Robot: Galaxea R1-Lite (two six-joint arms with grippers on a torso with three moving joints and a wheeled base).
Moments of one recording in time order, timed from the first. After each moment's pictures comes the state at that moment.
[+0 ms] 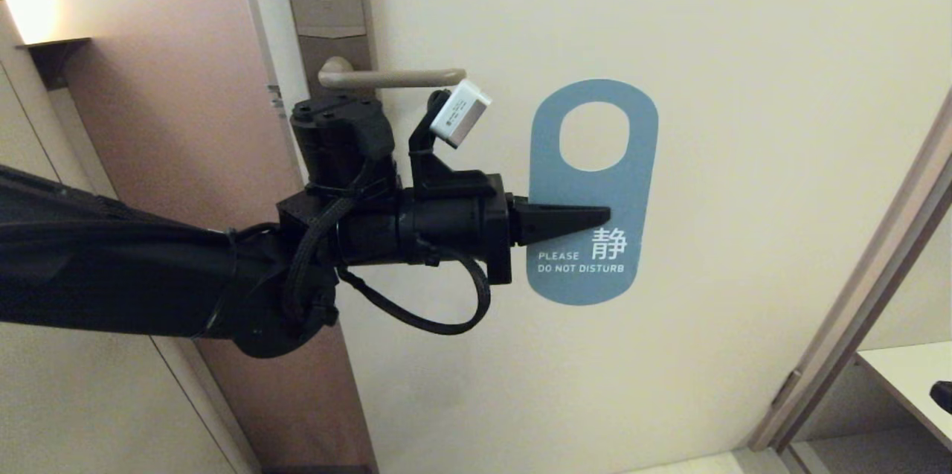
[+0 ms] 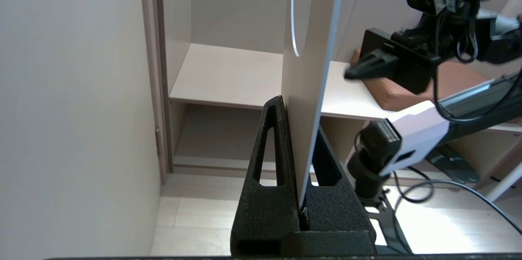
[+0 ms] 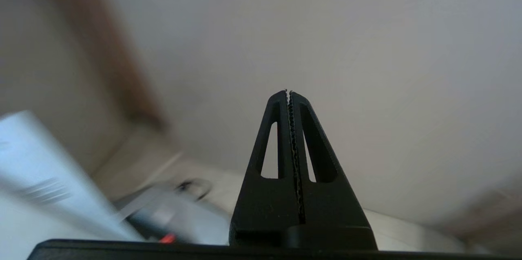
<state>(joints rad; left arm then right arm) -0.68 1.92 -1.13 -0.89 -0.91 -0.28 0.07 0.66 -0.49 0.11 0.38 -0.03</state>
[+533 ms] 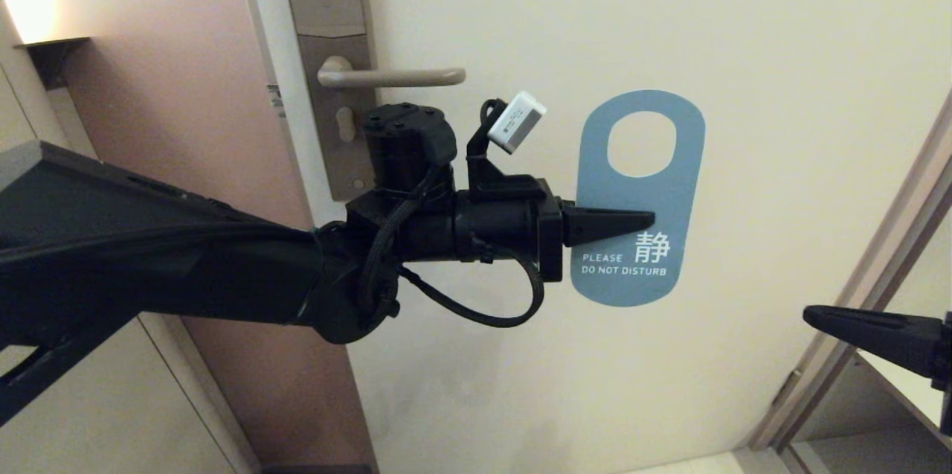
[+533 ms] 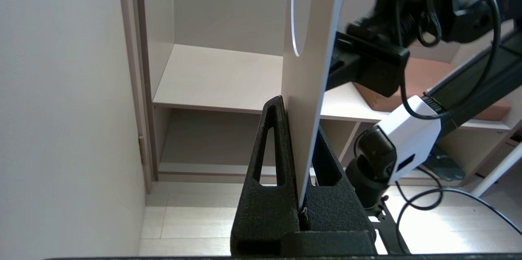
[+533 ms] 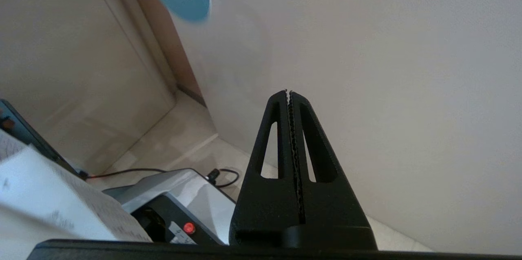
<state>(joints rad) -0.74 2.04 -1.27 -0.89 -0.92 -0.31 0.10 1.05 -0.59 -0.08 0.52 -0.08</state>
